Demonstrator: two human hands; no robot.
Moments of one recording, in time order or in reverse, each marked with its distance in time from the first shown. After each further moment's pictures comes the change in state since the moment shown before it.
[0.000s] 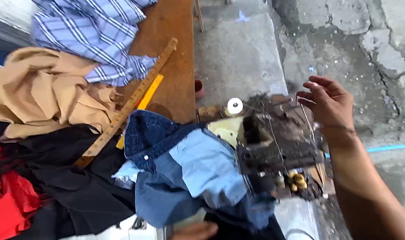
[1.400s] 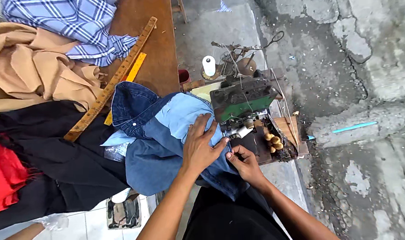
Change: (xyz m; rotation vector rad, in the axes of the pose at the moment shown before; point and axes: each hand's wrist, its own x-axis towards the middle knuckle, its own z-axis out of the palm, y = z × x) left_hand 0.150 -0.005 0.028 0.955 0.580 0.249; right_hand -0.272 0.095 0.072 0.324 -0.347 0.029
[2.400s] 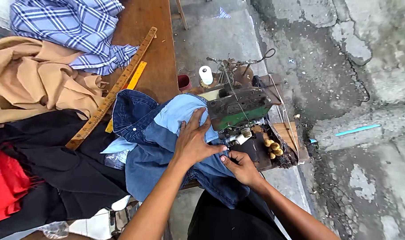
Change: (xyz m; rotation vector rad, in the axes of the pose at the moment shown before) left_hand 0.044 -0.009 -0.031 0.101 -0.306 -0.098; right_hand 0.022 -0.020 0.000 -0.177 -0.109 0.178
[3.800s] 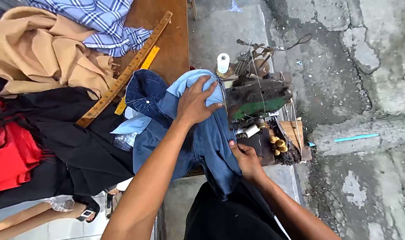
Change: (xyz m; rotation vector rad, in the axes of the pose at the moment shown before) left_hand 0.057 -0.043 -0.026 -0.033 0.140 0.175; right_hand -0.008 -0.018 0.024 0.058 0.200 0.270
